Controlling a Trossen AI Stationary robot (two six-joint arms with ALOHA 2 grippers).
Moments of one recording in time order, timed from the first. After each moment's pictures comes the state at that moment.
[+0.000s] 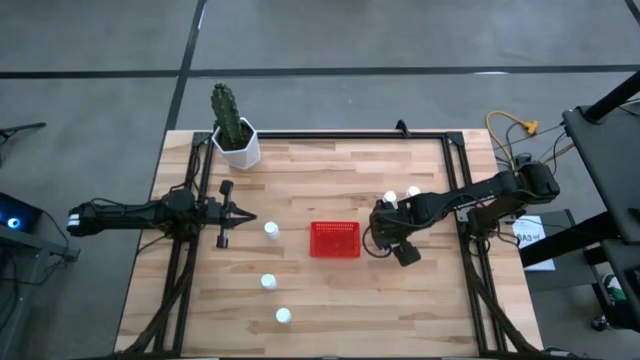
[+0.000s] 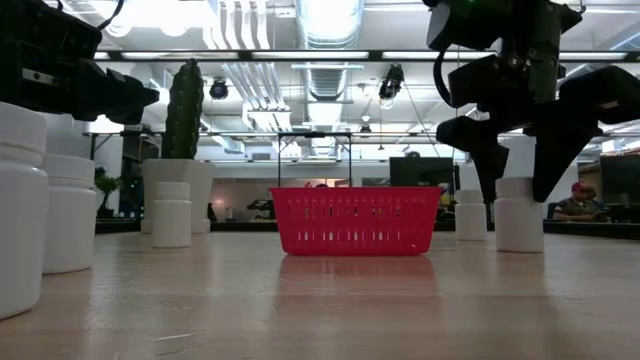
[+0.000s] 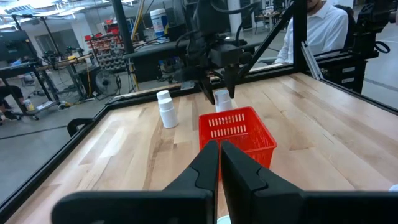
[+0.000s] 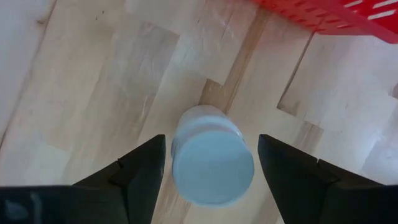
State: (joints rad) left arm 0.05 0.17 0.03 0.04 0.08 0.19; right arm 0.13 1.49 0.88 -0.72 -0.06 -0.25
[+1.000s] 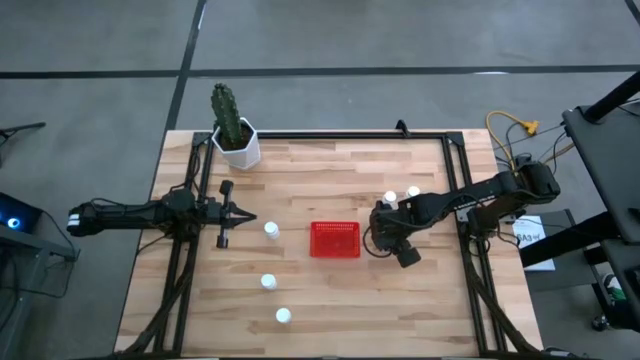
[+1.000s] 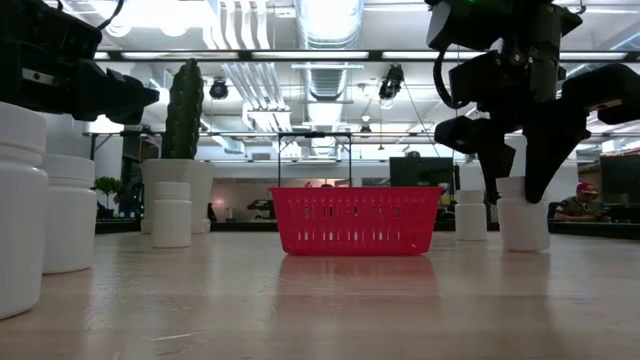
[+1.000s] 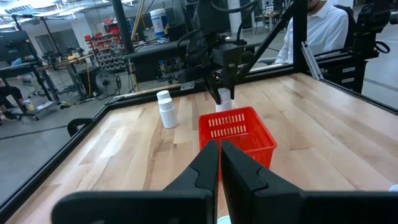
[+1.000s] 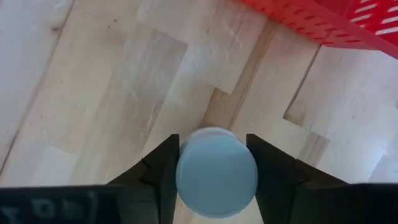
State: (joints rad) left arm 0.05 0.17 0.03 0.04 0.08 0.19; right arm 0.13 1.49 0.88 -0.71 -0.09 -0.27
